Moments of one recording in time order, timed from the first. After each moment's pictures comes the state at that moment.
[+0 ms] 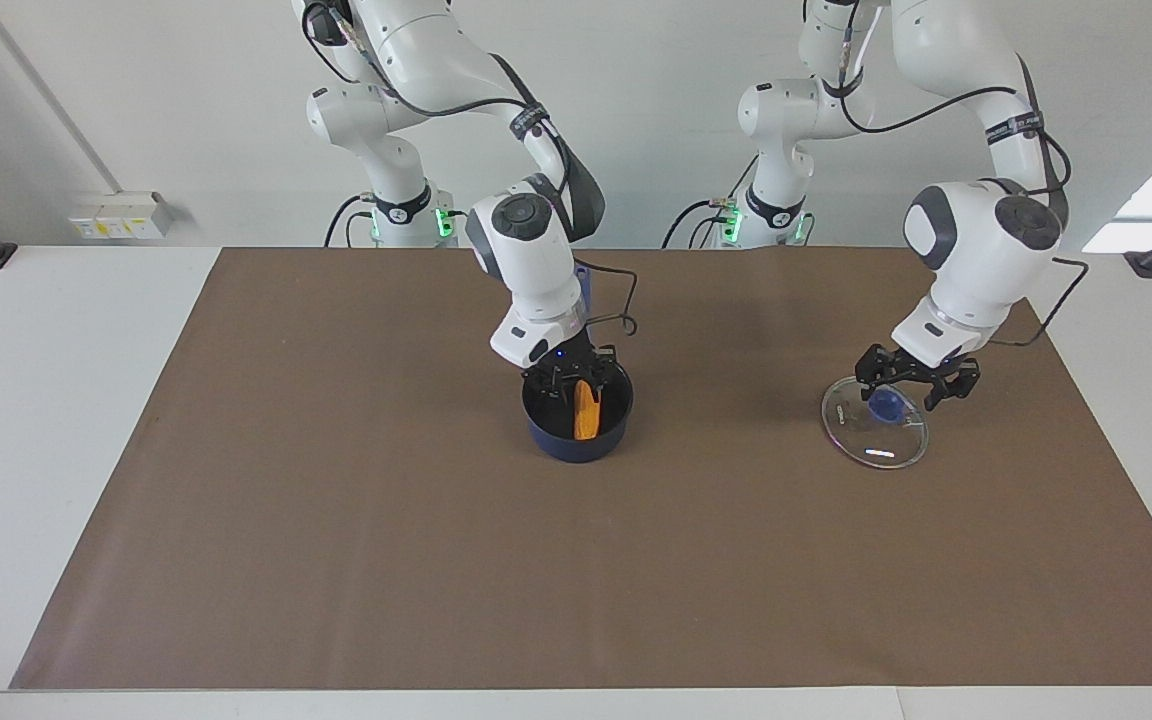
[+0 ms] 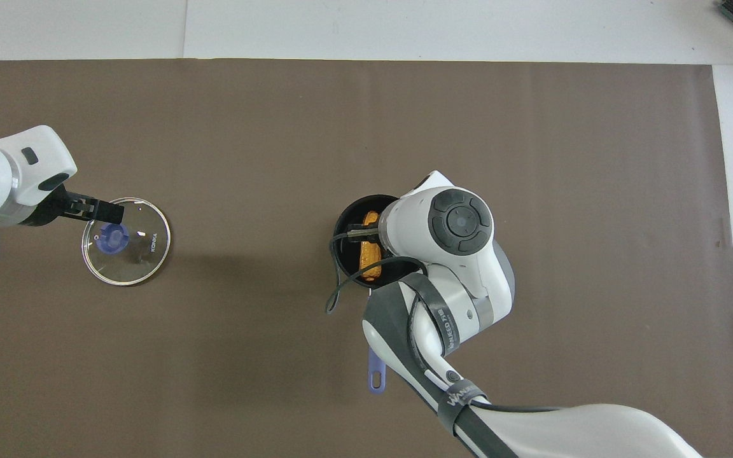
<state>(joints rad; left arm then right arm) -0.05 0.02 0.00 -1.89 0.00 1.96 0.21 0.48 0.32 0.06 -1.86 0.14 2.39 0.42</state>
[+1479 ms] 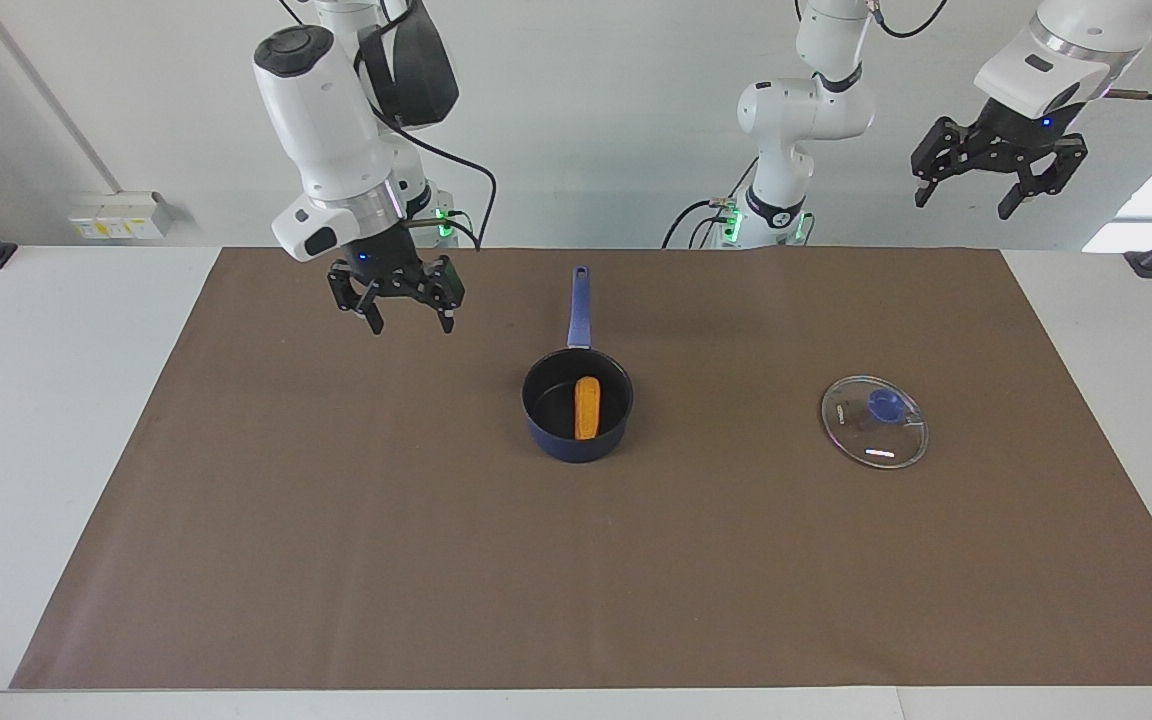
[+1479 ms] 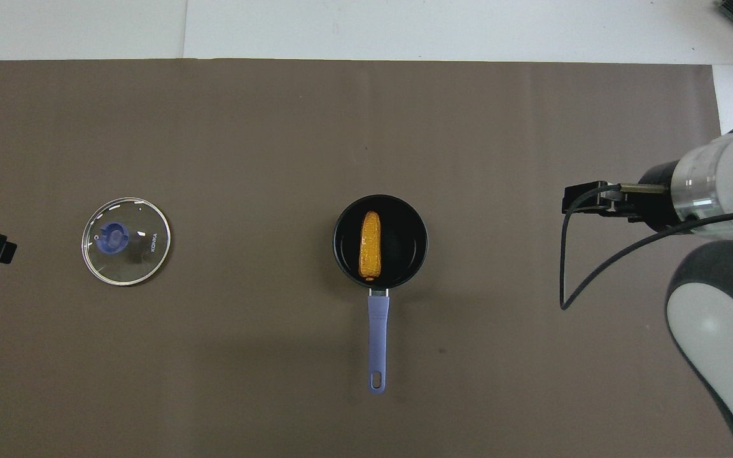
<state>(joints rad) -0.08 -0.01 0.00 -1.37 0.01 1.27 0.20 0.06 -0.07 0.04 -1.76 0.09 1.80 0.21</state>
